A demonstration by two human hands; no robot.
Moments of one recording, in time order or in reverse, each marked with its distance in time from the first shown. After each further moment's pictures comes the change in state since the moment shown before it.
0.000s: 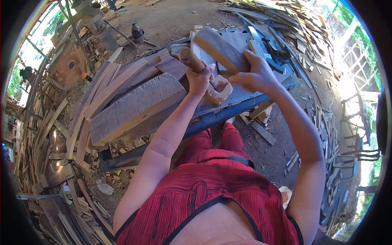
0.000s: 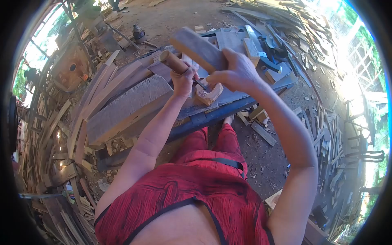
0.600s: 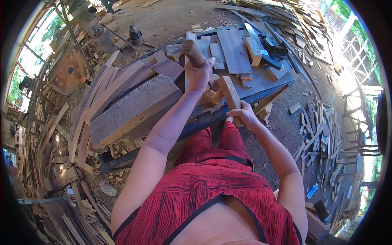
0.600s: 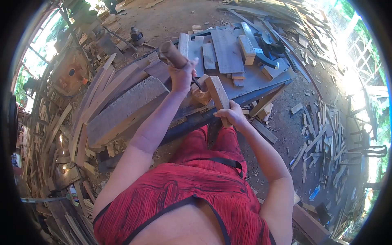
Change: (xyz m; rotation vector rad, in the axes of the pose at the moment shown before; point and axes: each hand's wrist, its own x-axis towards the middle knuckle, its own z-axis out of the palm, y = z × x) left_hand 0.005 0.003 0.029 0.041 0.094 -0.033; right_hand -0.059 0.123 0.139 0.815 0.018 0.452
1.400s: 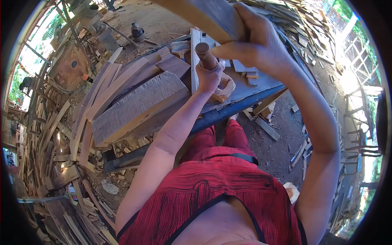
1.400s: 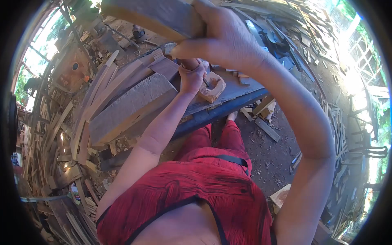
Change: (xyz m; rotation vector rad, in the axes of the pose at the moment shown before) left_hand -0.002 -0.023 -0.015 0.141 -0.145 0.115; right_hand -0.050 -0.264 0.026 -0.611 0.025 -0.896
